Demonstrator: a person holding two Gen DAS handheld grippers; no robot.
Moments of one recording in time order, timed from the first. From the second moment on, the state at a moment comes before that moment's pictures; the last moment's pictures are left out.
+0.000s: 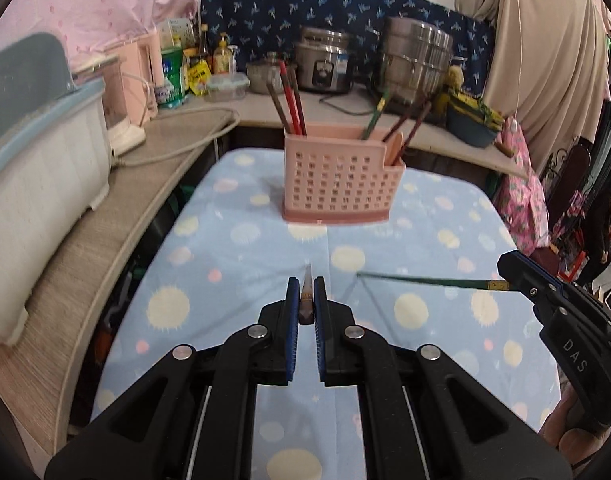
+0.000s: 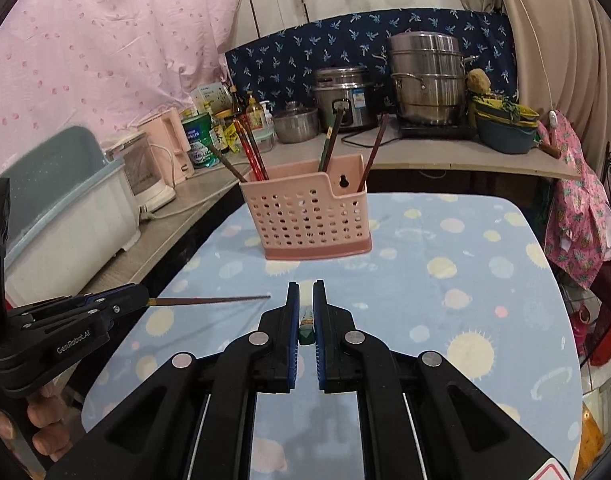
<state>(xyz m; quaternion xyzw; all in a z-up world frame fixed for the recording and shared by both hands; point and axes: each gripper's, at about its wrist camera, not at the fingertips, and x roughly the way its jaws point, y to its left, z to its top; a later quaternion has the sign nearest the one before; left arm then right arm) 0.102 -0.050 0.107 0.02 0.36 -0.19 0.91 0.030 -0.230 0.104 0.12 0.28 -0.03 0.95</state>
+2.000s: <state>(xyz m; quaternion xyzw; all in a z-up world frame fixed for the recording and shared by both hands) 0.307 -0.118 0.254 -0.03 0.24 -0.17 0.96 0.268 -0.299 0.253 0.15 0.16 -0.01 0.98</state>
